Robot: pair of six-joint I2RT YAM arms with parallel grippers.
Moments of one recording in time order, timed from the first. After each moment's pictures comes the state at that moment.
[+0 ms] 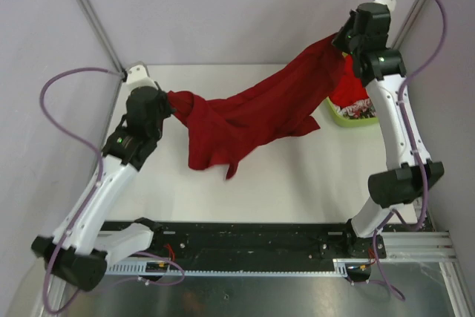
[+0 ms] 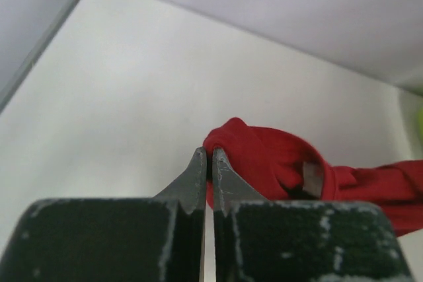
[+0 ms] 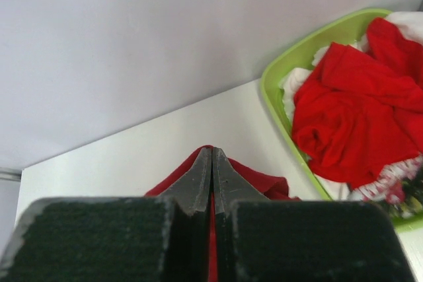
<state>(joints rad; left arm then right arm) -0.41 1.01 1.15 -0.41 -0.54 -0.40 0.17 1.66 2.02 -0.63 0.25 0.47</state>
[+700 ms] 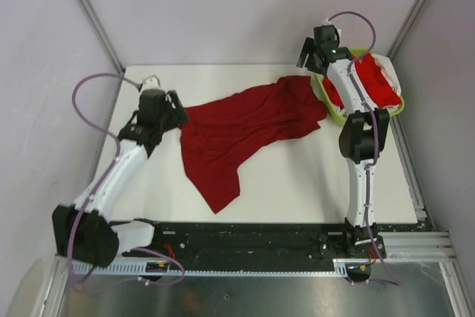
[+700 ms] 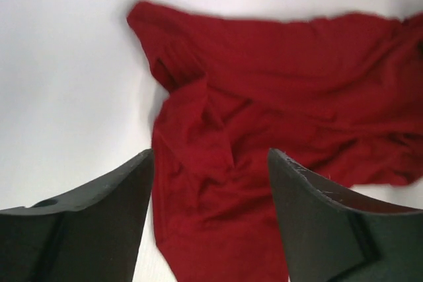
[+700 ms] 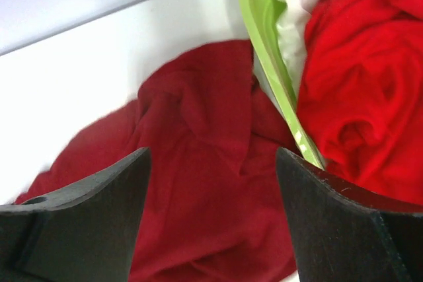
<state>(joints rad) -0.23 1.28 1.07 -0.40 -0.23 -0.50 0.17 2.33 2.33 -0.70 0.19 0.42</state>
